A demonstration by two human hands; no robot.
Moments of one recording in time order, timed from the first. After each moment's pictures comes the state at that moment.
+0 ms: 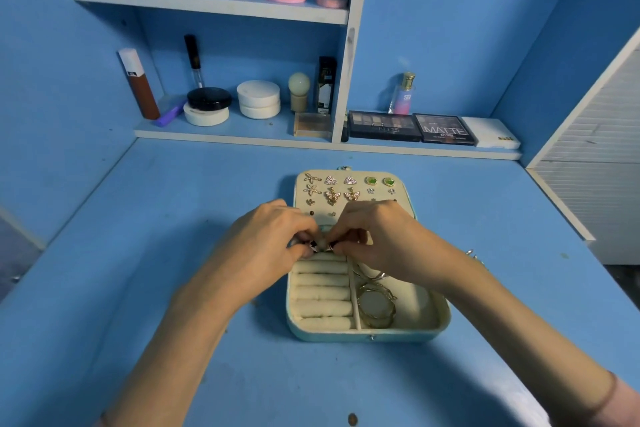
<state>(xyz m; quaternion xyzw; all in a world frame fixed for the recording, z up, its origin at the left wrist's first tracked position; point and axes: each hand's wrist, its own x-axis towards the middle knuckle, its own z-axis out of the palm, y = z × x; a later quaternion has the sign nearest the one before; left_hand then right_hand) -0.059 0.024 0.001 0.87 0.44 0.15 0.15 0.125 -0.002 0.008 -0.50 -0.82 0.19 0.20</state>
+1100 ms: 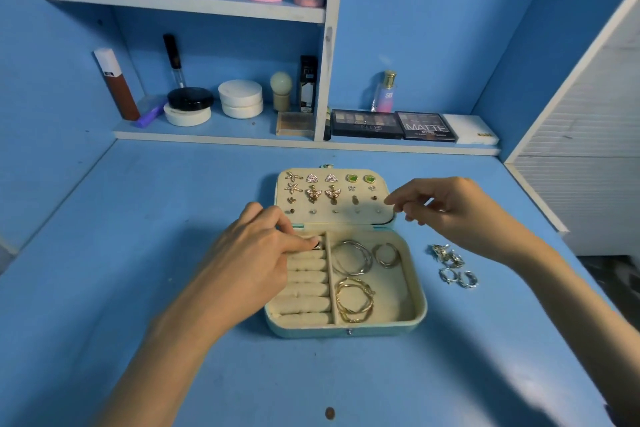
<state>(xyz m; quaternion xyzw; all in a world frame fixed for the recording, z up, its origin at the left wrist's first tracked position) -0.052 0.000 0.001 0.87 0.45 0.14 0.13 0.206 -0.026 0.033 -0.63 -0.70 0.22 0.26</state>
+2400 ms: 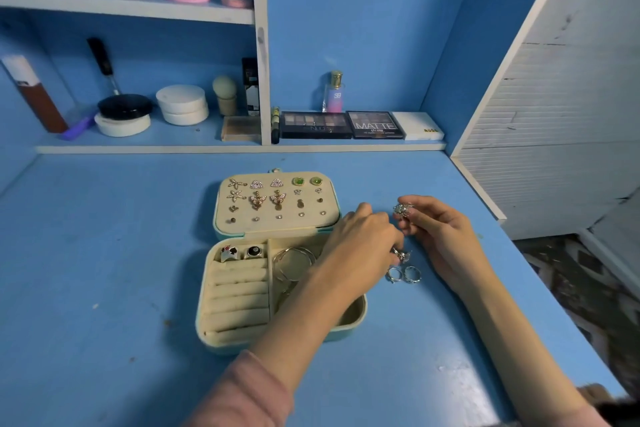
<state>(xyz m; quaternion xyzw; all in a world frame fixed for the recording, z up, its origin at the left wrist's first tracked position) 0.120 -0.001 -0.016 0.94 0.30 0.11 0.10 0.260 -0.045 -0.032 -0.54 -0.34 0.43 0.64</state>
